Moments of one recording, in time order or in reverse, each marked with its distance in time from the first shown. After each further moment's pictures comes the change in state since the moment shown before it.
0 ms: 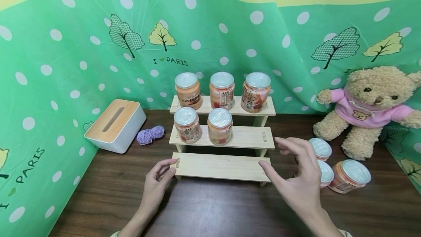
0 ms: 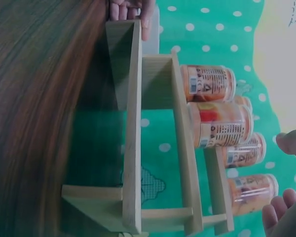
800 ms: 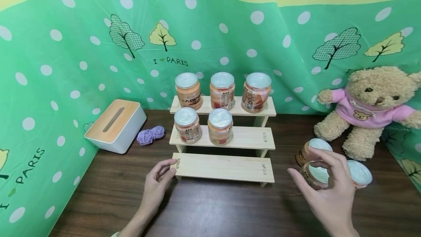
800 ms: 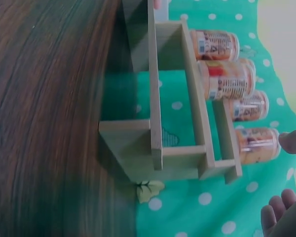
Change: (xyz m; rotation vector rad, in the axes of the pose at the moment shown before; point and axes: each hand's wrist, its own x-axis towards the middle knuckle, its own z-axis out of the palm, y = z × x) left_hand 0.001 0.016 0.005 0.003 0.034 -0.149; right_hand -0.019 0.007 -0.049 -0.031 0.063 0.133
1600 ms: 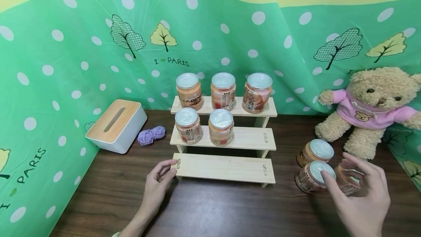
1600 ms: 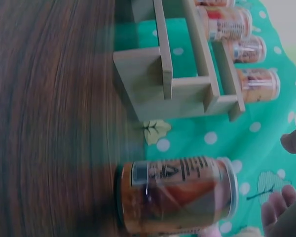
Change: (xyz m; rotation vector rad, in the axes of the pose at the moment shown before) left_hand 0.000 -0.001 0.000 0.014 0.003 -0.003; right_hand -0.012 0.031 -0.054 -0.199 0.096 0.103
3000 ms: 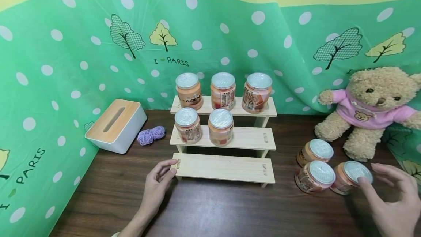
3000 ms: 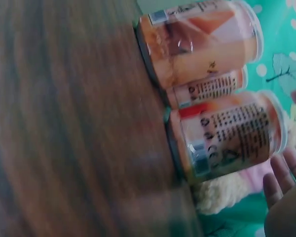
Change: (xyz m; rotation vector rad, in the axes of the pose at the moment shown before) left_hand -0.001 -0.002 -0.001 -0.003 -0.009 0.059; right_hand 0.003 0.071 -0.058 -0.171 0.048 0.176
